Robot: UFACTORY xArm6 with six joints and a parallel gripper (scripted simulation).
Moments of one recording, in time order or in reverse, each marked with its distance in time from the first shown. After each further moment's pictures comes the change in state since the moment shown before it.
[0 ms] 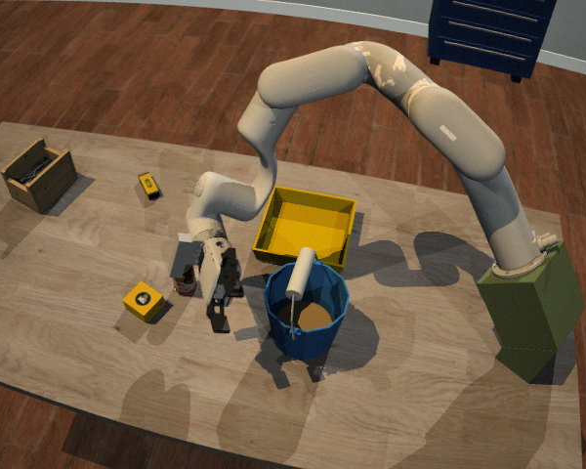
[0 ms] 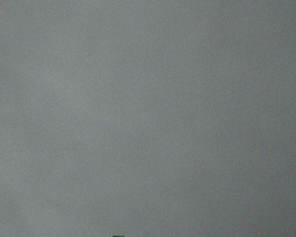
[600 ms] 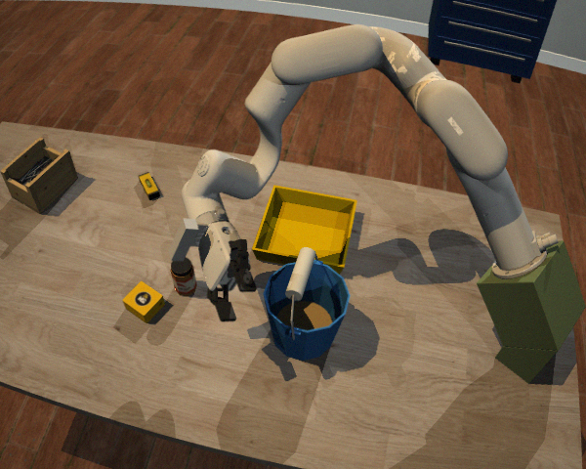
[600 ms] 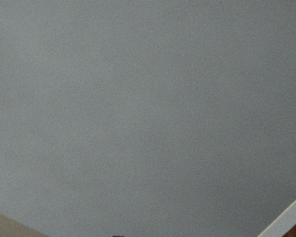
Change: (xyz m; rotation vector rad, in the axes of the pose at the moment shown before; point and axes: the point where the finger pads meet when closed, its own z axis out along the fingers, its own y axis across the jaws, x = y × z) arm -0.015 -0.015 -0.009 -0.166 -0.148 -0.070
